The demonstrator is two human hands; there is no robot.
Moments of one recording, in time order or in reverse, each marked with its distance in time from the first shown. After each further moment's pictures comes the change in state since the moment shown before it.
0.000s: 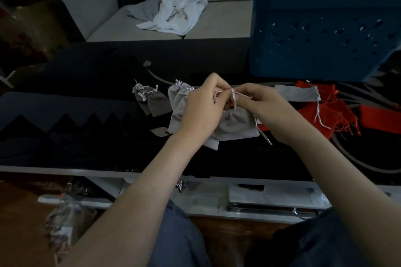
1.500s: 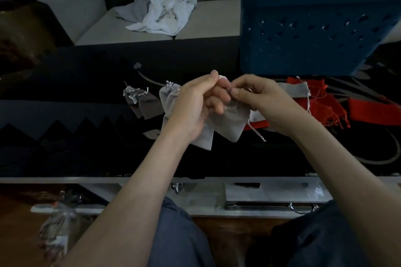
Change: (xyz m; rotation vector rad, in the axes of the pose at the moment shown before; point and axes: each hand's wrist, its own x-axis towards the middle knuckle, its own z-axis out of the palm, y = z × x) left_hand 0.007 0.014 -0.006 -0.864 -0.155 -0.430; right_hand 0.000 -0.005 -0.015 0.024 -0.032 -0.110
